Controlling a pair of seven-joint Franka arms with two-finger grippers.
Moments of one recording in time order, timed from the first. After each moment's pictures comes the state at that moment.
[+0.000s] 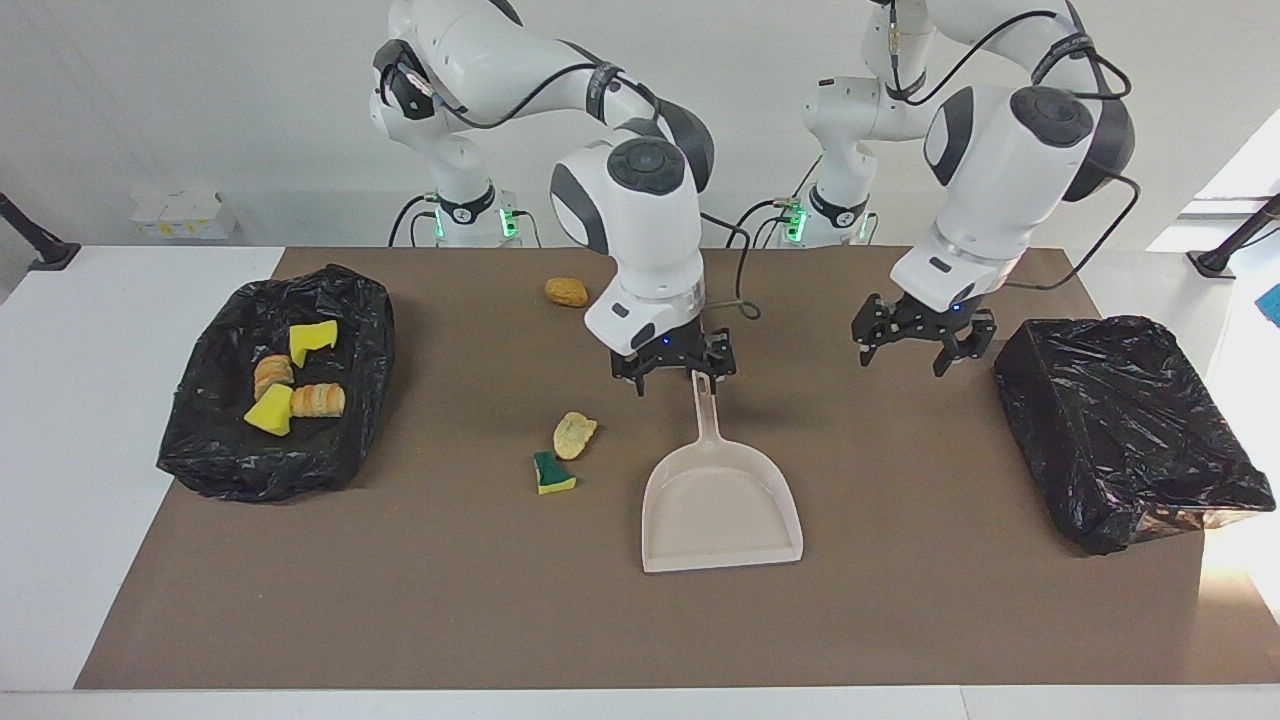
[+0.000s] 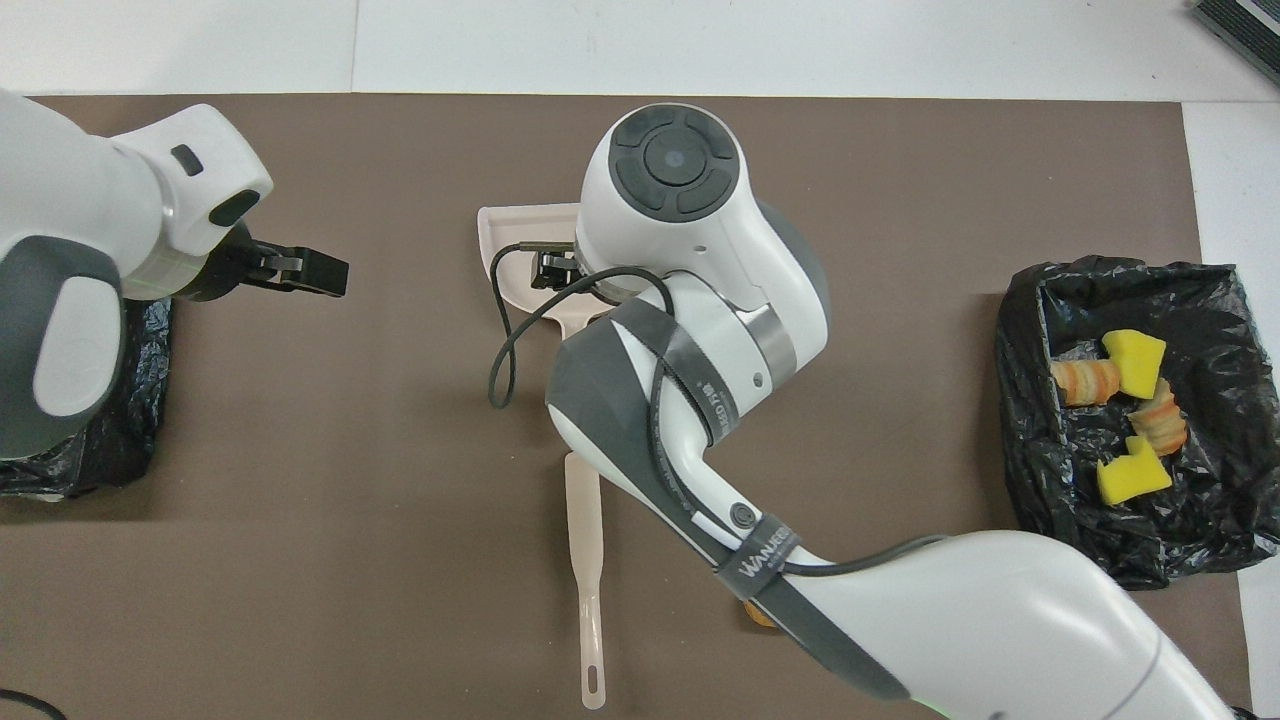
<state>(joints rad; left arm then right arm) -0.24 0.28 -0.09 -1.56 -0.03 1.91 -0.11 0.31 0.46 0.33 -1.20 -0.10 1.71 0.66</state>
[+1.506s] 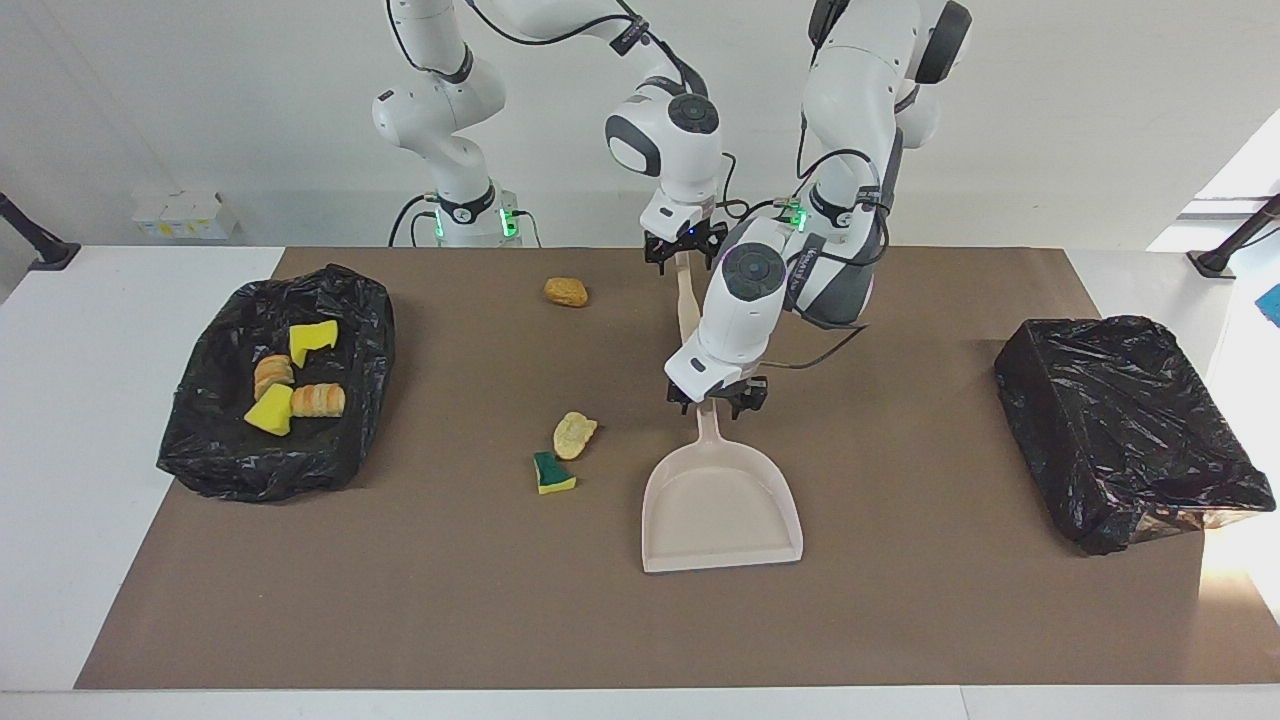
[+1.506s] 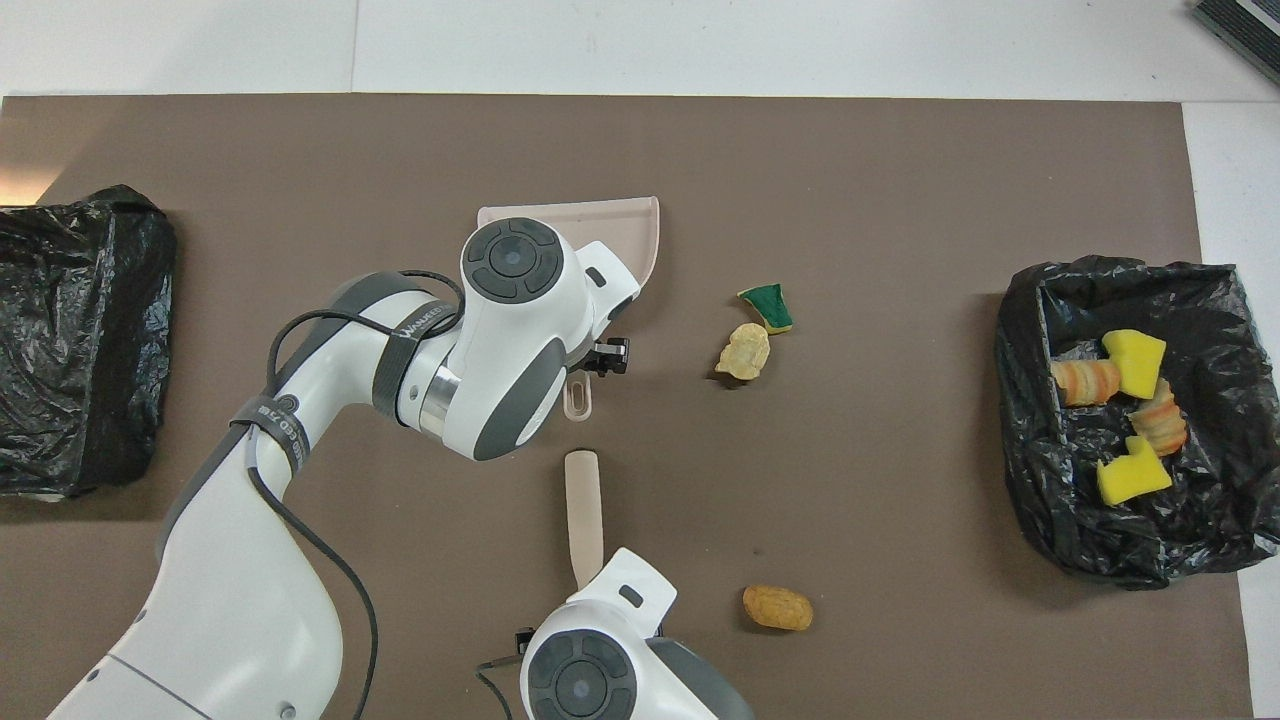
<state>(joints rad) -0.50 0.44 -0.10 -1.66 -0.03 2.06 -0.40 0.61 0.08 0.34 -2.21 0.10 2.25 0.80</state>
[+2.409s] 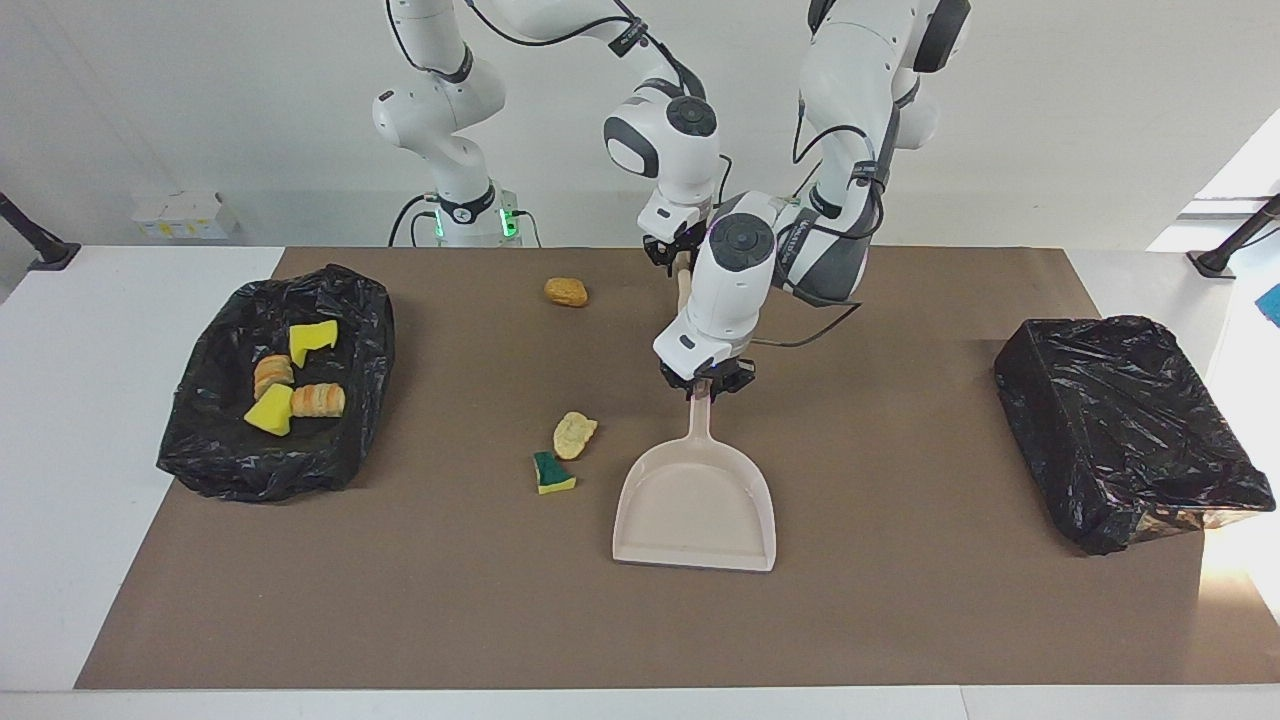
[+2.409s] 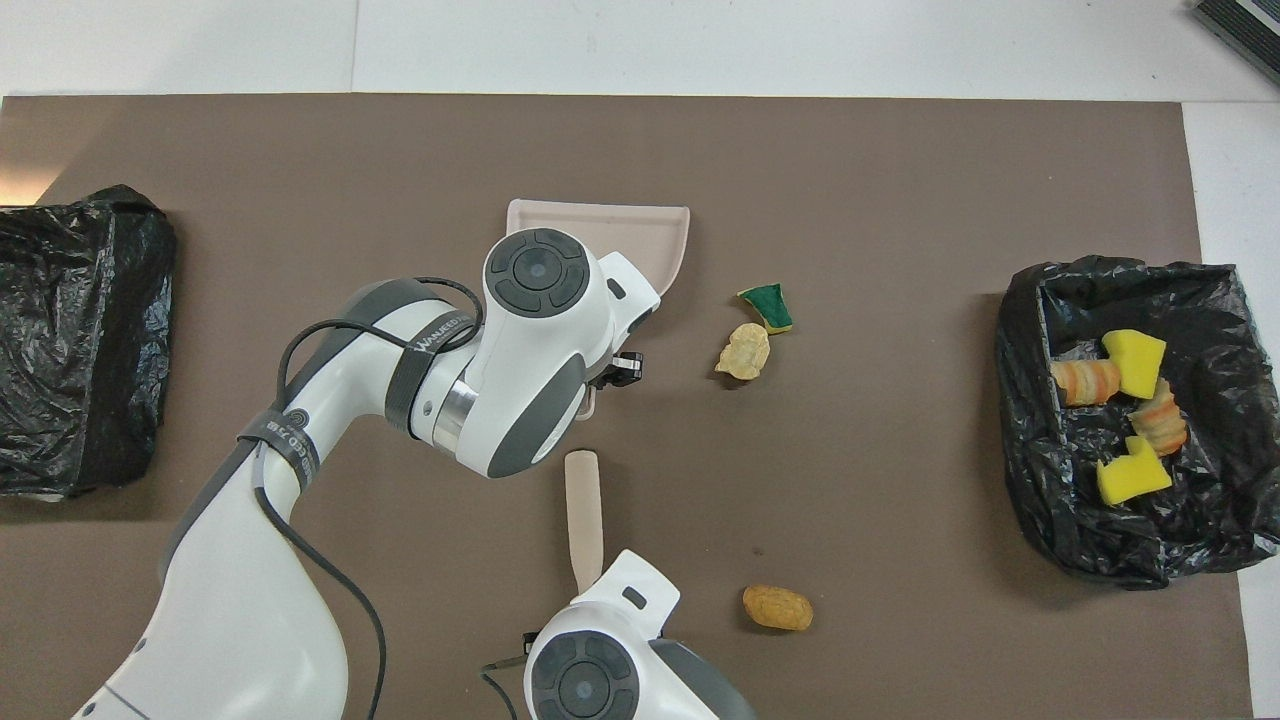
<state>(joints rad) -0.53 0.39 -0.09 -1.65 -0.04 2.03 -0.45 0.62 0.08 0.34 -2.22 0.10 2.25 0.81</state>
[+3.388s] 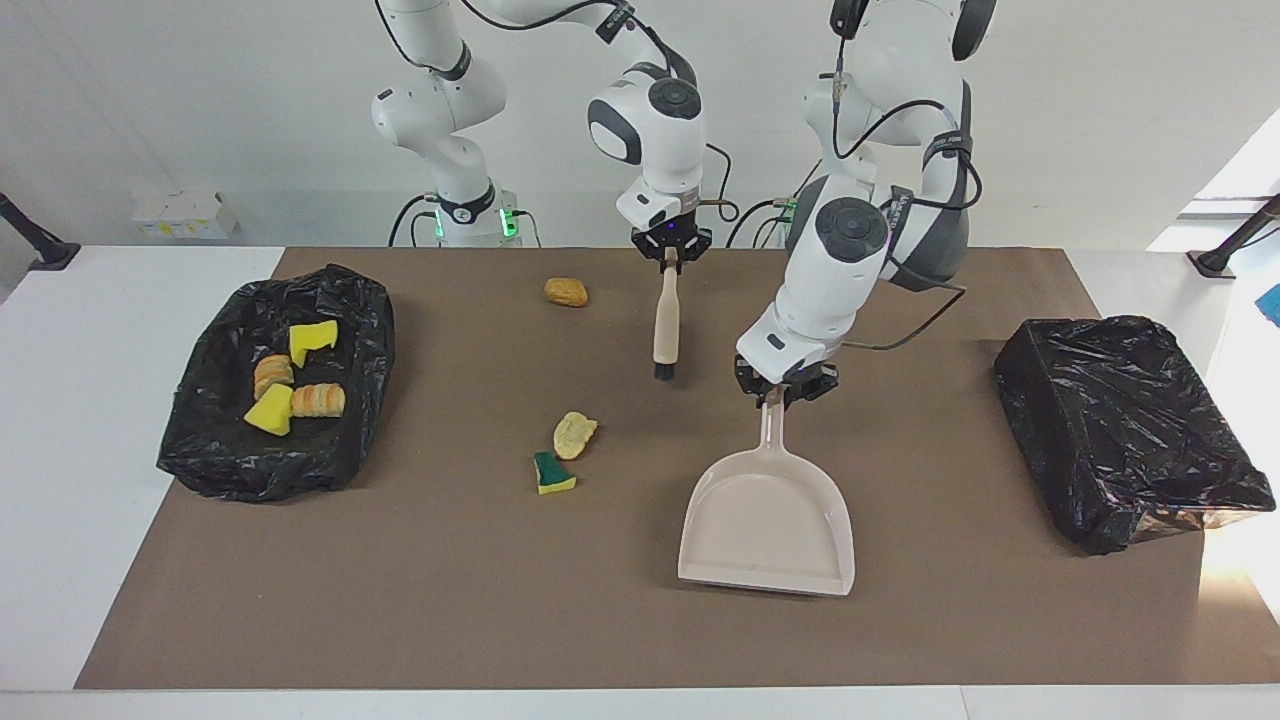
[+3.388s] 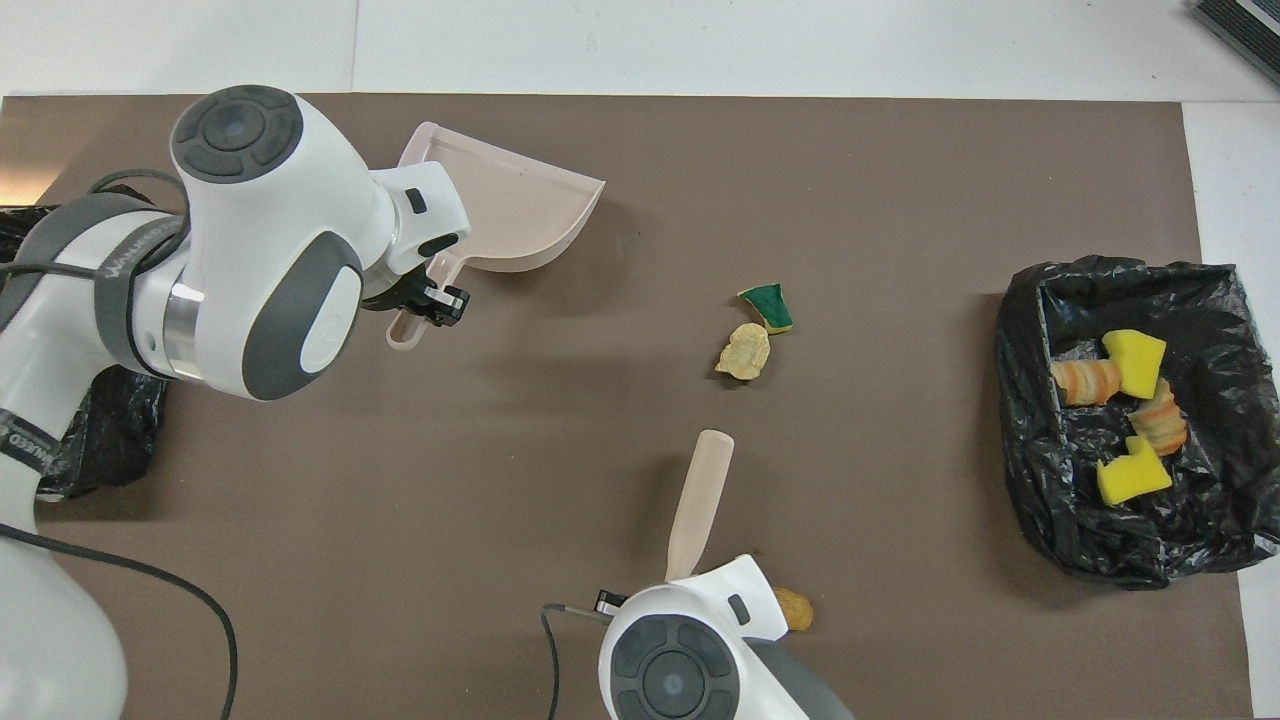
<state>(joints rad) -0.31 0.31 -0.04 -1.58 -0.02 1.84 0.11 0.49 -0.13 0.33 -2.21 0.11 1.99 1.14</state>
